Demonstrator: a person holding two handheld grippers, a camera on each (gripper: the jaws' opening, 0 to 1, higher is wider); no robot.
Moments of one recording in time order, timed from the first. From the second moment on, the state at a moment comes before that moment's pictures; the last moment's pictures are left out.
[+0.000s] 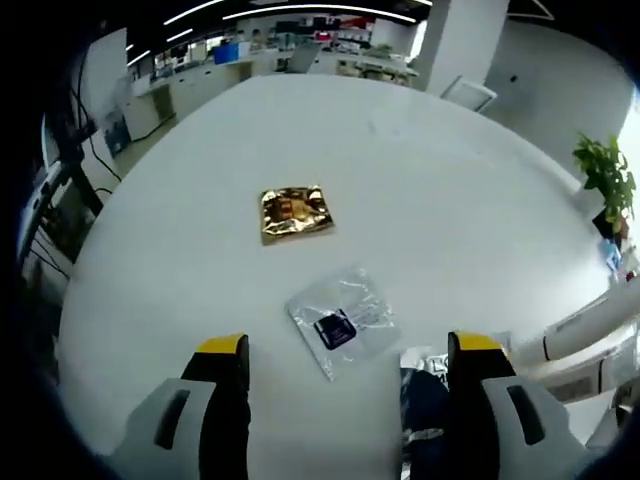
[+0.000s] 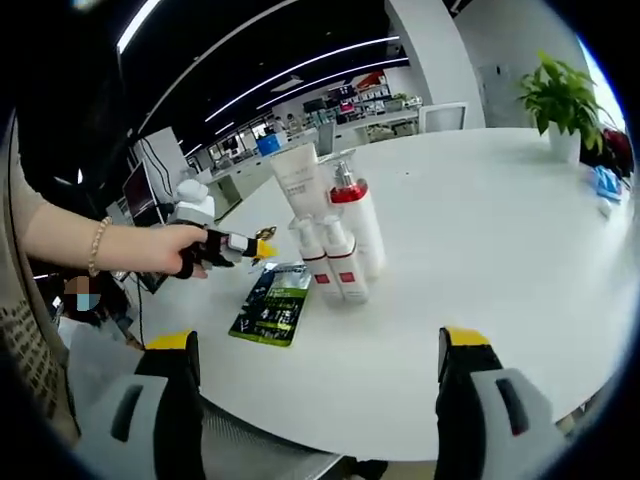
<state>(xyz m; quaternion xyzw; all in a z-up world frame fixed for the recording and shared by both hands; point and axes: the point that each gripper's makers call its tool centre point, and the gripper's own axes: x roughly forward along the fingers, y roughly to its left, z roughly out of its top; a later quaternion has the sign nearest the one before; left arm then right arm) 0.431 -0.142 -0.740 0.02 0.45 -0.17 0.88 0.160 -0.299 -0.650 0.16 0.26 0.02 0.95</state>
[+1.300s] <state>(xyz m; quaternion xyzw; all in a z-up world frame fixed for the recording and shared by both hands) 0.436 -0.137 -0.725 0.11 0.38 -0.27 0.88 0.165 -0.289 -0.654 0.15 0.26 0.03 0.95</state>
